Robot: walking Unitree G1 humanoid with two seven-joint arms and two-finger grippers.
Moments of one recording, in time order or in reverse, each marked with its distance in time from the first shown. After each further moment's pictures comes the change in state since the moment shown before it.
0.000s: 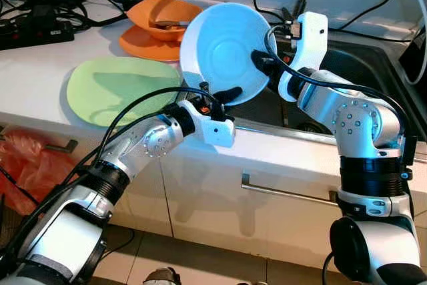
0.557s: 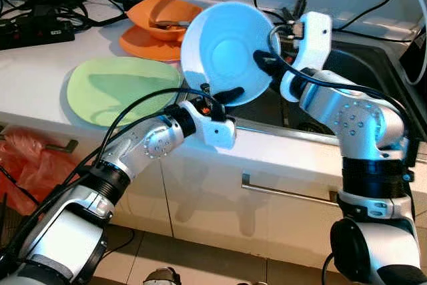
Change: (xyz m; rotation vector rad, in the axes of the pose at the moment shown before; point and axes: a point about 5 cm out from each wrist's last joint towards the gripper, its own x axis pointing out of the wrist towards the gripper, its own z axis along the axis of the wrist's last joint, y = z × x) left arm 0.000 0.004 0.002 -0.036 -0.029 0.048; right arm -0.005 -0.002 0.003 0.009 -0.026 0.002
